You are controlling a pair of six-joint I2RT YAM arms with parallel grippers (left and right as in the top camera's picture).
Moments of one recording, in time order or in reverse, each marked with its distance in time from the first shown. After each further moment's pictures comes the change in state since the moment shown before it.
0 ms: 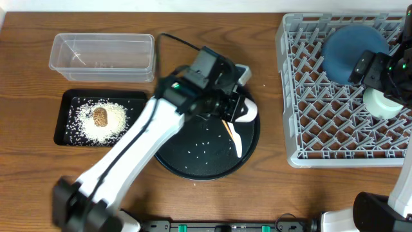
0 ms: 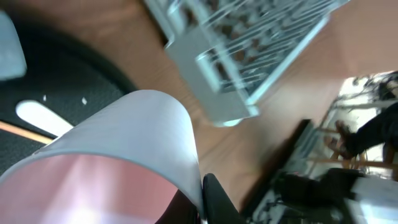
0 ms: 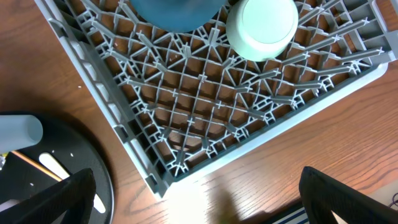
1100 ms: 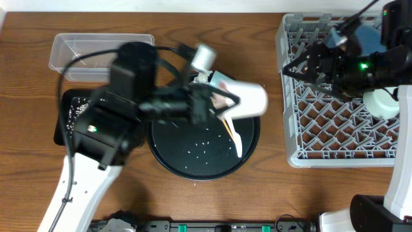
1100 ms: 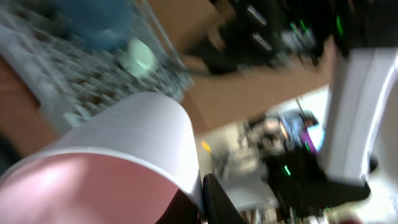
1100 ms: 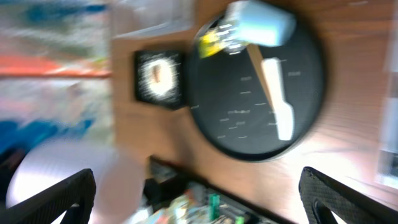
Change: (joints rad) left arm 0.209 -0.352 -0.001 0.170 0.385 -0.399; right arm 0.118 0.000 -0.005 0.002 -0.924 -0.131
